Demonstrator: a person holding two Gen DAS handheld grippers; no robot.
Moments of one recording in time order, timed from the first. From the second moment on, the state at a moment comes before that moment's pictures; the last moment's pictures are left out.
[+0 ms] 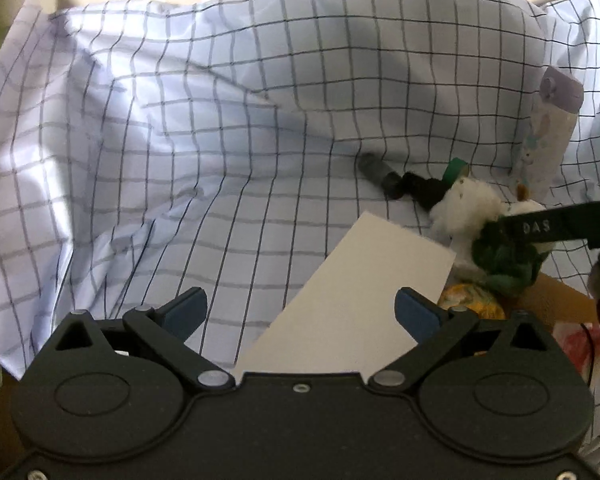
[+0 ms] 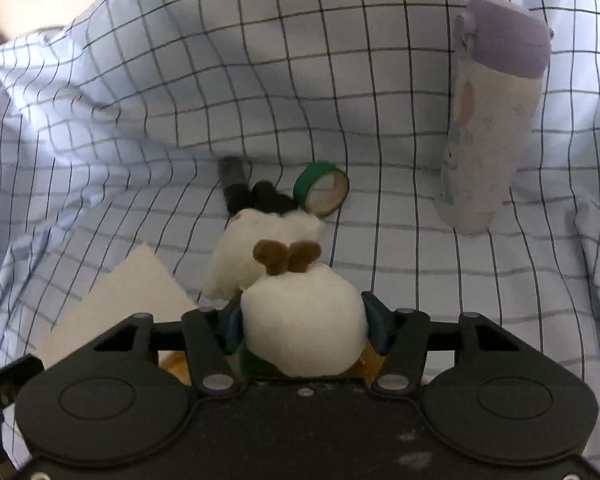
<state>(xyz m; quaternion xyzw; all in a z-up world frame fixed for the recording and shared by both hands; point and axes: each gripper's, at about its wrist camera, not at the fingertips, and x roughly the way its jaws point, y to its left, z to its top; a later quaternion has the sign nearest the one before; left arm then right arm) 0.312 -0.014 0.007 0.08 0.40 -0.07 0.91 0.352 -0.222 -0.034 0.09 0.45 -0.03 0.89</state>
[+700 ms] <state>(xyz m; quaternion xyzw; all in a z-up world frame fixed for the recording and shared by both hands) 0.415 -0.095 0.003 0.08 0.47 -0.14 0.87 0.361 -0.283 -0.029 0.08 0.41 -0.09 0.90</state>
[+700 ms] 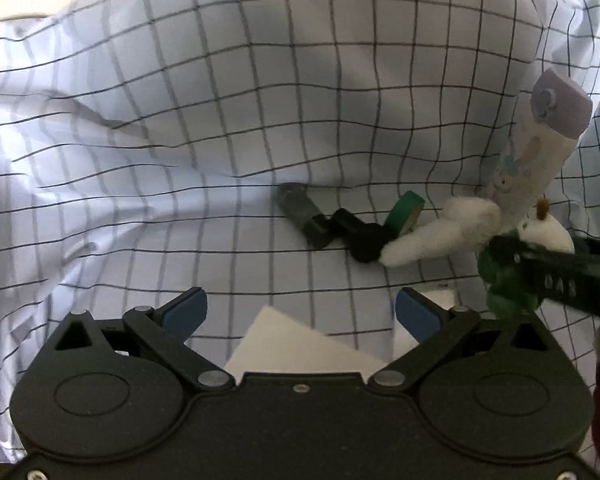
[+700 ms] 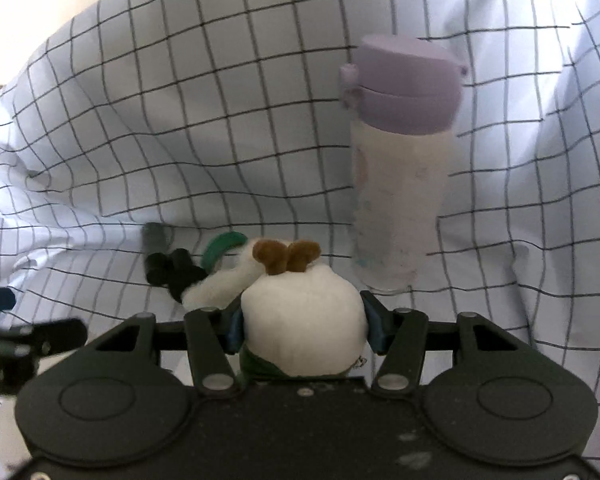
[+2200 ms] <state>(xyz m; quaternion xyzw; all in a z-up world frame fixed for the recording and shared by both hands) 0.425 -0.244 -0.088 0.24 0.49 -0.30 0.78 0.294 -0.321 -0.045 0.07 0.42 -0.14 0.89</state>
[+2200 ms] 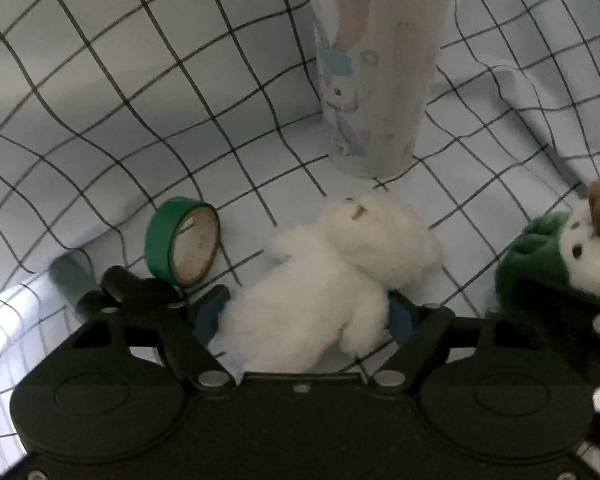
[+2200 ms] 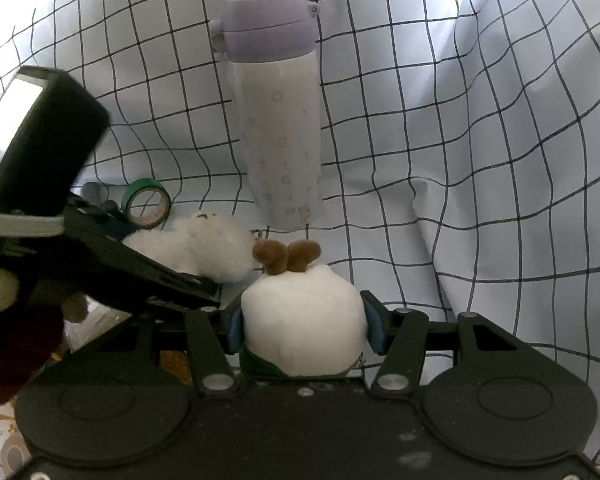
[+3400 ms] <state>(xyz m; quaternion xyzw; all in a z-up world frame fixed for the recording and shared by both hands) 0.426 -0.007 -0.020 0.10 0.47 -0.08 0.87 0.386 -0.190 0.007 0.04 0.40 -0.05 0.91</state>
